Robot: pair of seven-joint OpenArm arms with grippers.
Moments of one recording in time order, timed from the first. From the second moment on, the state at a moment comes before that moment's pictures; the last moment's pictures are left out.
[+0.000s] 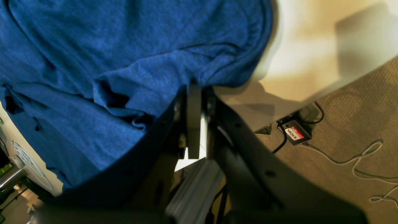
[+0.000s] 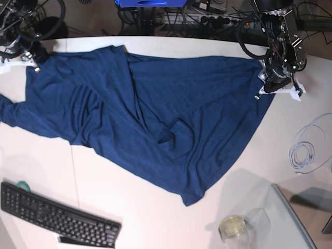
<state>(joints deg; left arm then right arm) 12.4 -6.8 -26.7 83.4 -28.0 15.0 43.8 -14.2 -2.6 51.7 84.6 33.8 8.8 -67.4</state>
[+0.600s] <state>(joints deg) 19.2 -3.3 -39.0 90.0 -28.3 14.8 44.3 -14.4 -2.6 51.5 84.5 33.8 8.8 -67.6</state>
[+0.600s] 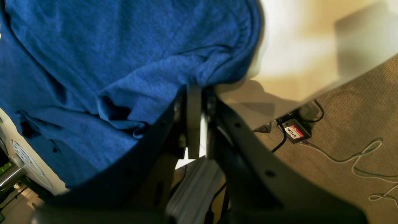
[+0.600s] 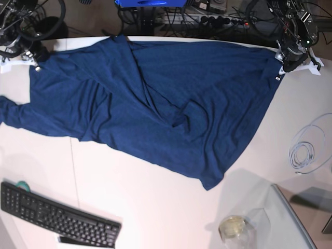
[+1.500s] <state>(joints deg) 22.2 -2.4 -48.8 91.1 -36.5 15.0 44.2 -14.4 -2.6 51.5 84.5 33.8 8.8 -67.6</state>
